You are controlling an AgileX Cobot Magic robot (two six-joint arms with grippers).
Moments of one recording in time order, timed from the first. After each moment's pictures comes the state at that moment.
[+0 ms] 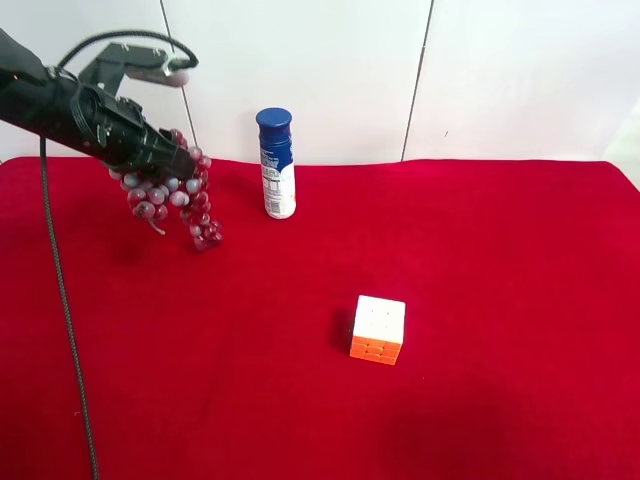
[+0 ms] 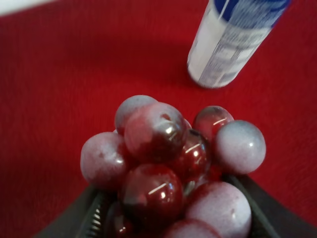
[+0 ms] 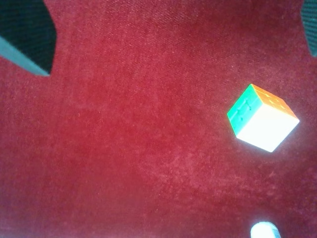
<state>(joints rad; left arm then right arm) -0.16 1.71 -1.05 -0.73 0.34 0.88 0.26 0.00 -0.48 0.07 1.07 -0.09</state>
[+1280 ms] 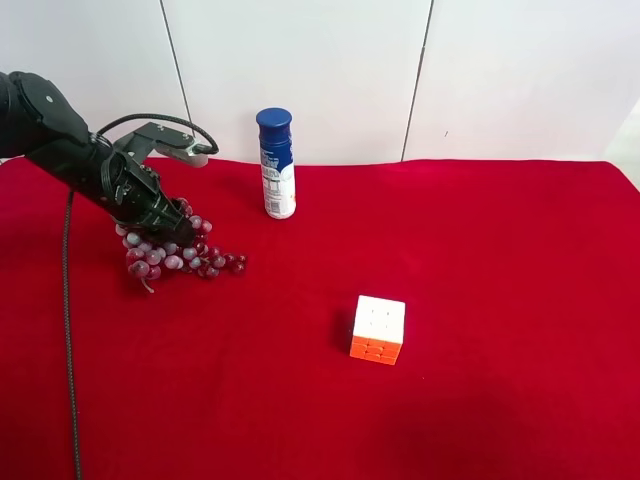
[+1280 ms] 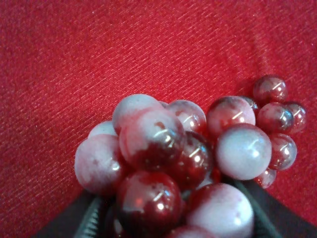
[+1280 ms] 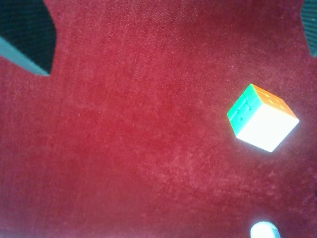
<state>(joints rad) -0.16 1.87 -1.05 -0.55 0.44 0.82 0.26 0.00 -0.48 0.07 1.07 -0.09</state>
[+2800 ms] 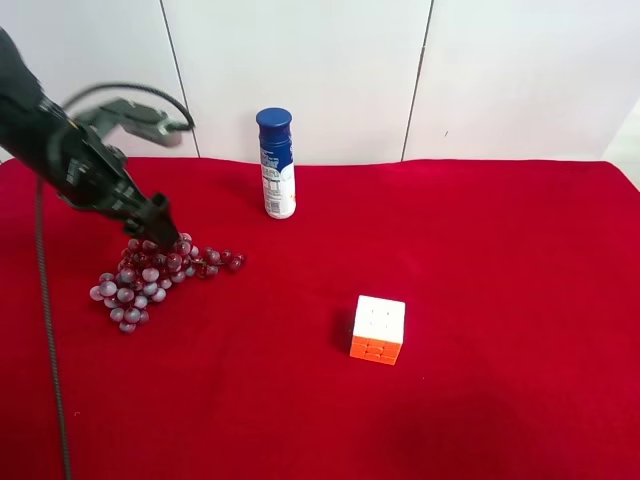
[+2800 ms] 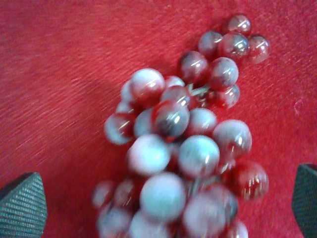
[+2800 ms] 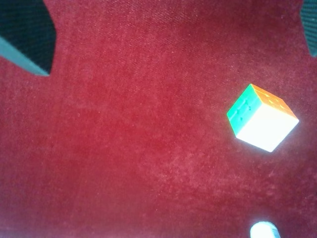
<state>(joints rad) -0.16 1.64 -1.05 -0.26 0.68 0.53 0.26 0.00 -0.48 0.07 1.07 -0.09</state>
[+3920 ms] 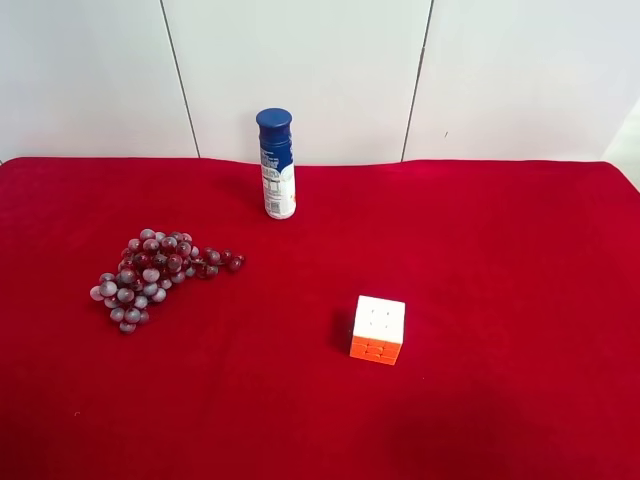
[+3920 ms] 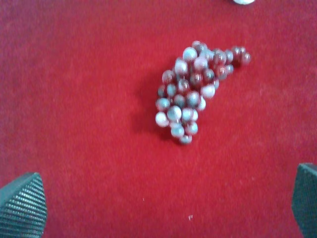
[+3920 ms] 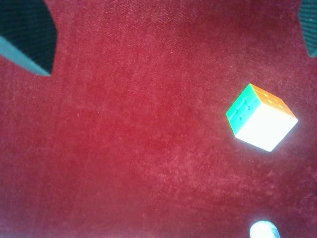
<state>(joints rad) -0.16 0.40 -0.76 -0.04 1.11 0.10 0.26 0.00 -0.48 0.07 1.07 -0.08</state>
